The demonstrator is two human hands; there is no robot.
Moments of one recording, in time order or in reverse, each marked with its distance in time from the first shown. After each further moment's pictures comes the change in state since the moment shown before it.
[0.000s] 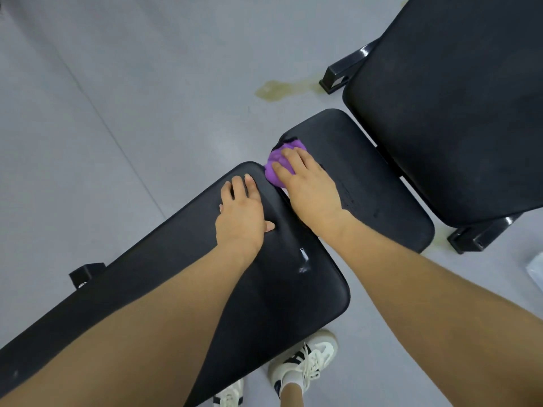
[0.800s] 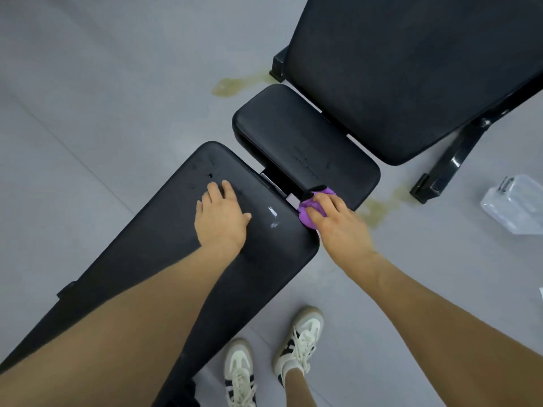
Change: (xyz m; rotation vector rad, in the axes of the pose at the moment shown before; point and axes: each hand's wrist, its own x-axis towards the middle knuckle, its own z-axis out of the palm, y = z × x) left_hand -0.057 0.000 0.021 0.055 0.063 0.086; right_hand -0.182 0.004 -0.019 -0.131 -0.129 0.281
